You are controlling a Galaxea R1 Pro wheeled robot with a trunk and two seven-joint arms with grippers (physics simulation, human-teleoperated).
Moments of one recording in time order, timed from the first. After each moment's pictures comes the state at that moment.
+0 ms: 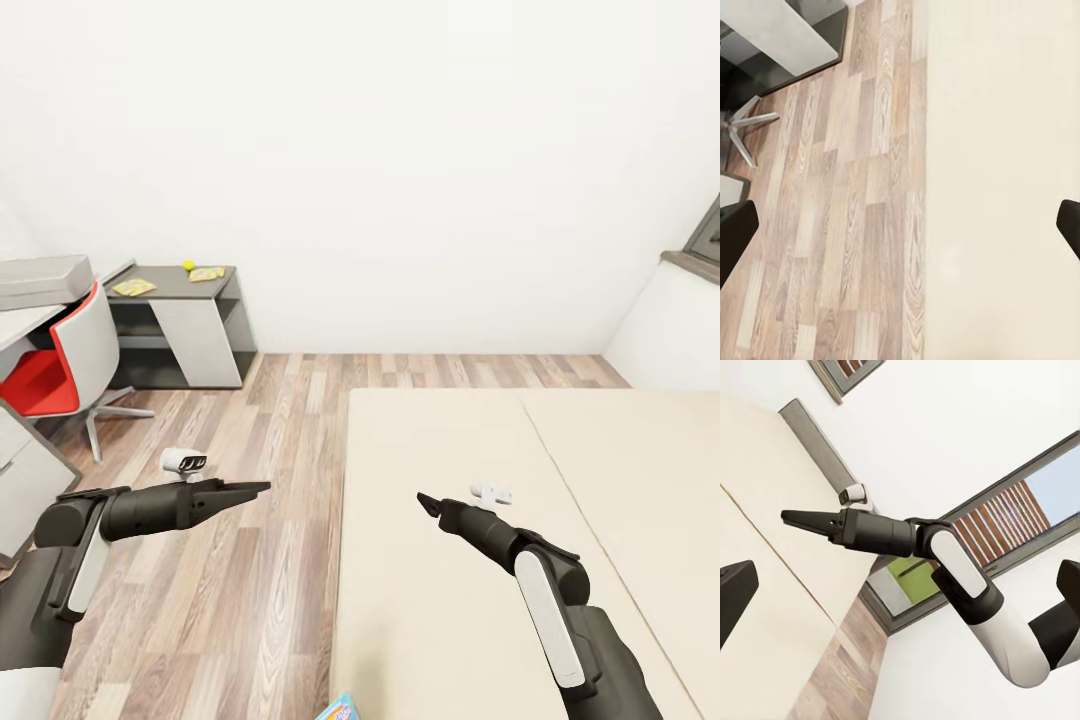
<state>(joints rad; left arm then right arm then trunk) -0.50 0.22 0.17 -1.43 0.20 1.02 -1.57 -0.33 0.02 -0.01 -1.51 -0.44 0.72 0.10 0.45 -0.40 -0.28</state>
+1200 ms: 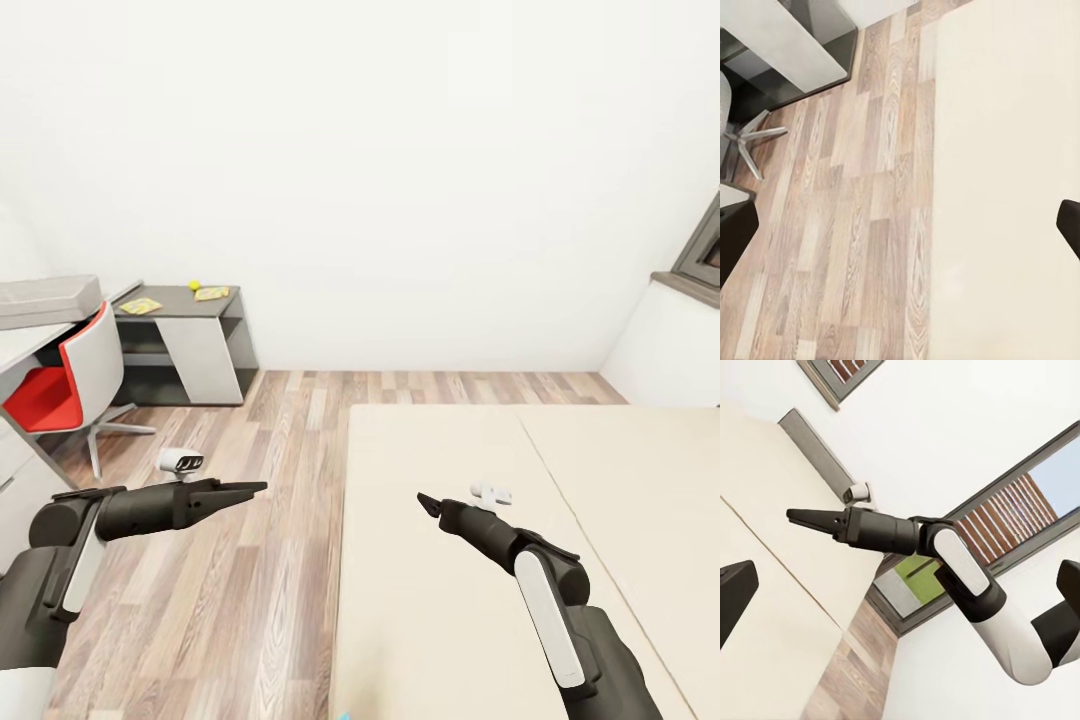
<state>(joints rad) -0.50 0.24 0.17 -1.43 0.20 1.02 -1.57 -0.33 0.02 -0.01 -1.51 -0.44 0.72 0.09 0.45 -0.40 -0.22</state>
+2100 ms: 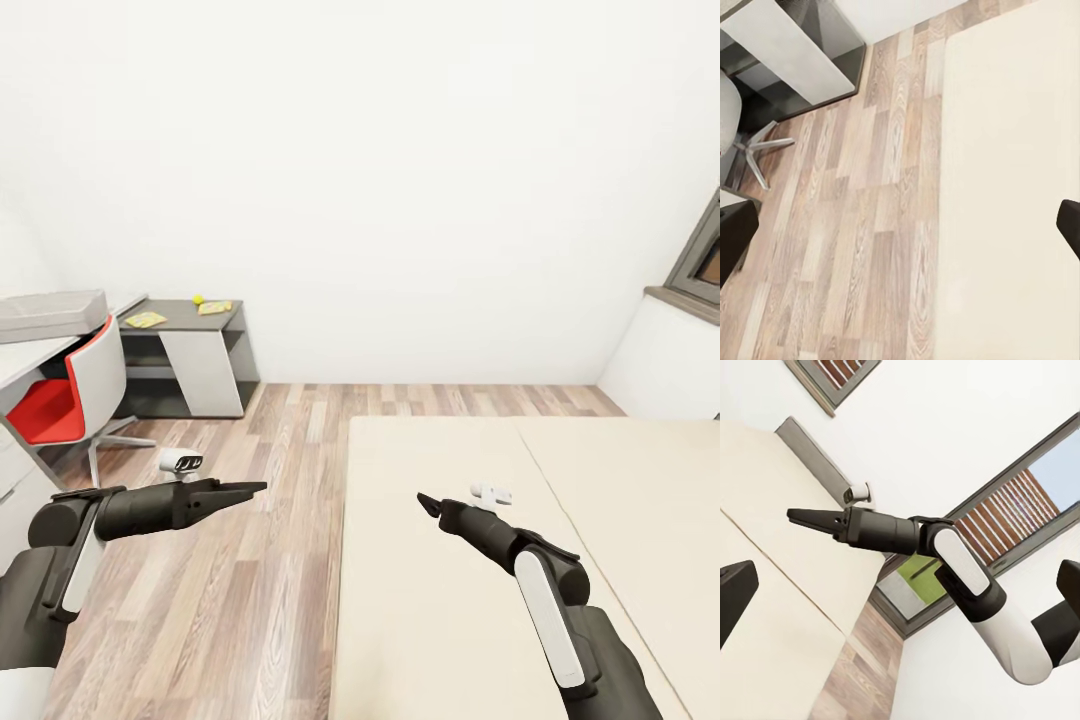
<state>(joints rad) -0.50 0.24 0.17 -1.43 0.20 1.02 -1.57 -0.33 0.02 -0.01 -1.51 -0.44 0.72 0.09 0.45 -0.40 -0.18</state>
